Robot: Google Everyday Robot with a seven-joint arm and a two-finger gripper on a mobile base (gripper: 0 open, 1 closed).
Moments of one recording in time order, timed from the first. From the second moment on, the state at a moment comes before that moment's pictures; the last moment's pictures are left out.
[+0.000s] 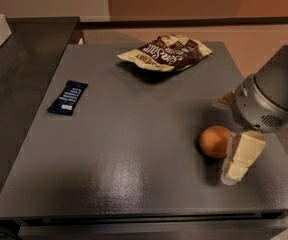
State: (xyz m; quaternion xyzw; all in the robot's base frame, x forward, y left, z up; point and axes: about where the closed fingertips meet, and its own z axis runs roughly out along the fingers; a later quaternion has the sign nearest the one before) arm 0.407 -0.162 0.865 -0.64 0.75 0.09 0.15
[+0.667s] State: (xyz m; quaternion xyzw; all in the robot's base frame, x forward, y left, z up) arm 0.413 -0.162 0.853 -0.63 0.76 0.10 0.14
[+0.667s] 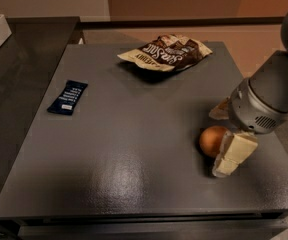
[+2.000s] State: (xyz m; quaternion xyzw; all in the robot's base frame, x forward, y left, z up) arm 0.469 -0.169 0.904 -0.63 0.75 0.06 0.18
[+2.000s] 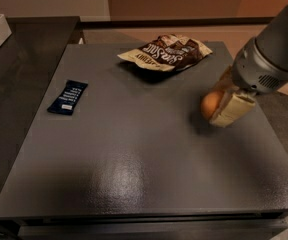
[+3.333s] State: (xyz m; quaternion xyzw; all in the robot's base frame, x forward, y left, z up) arm 0.619 -0.187 0.927 -0.53 0.81 0.04 0.24
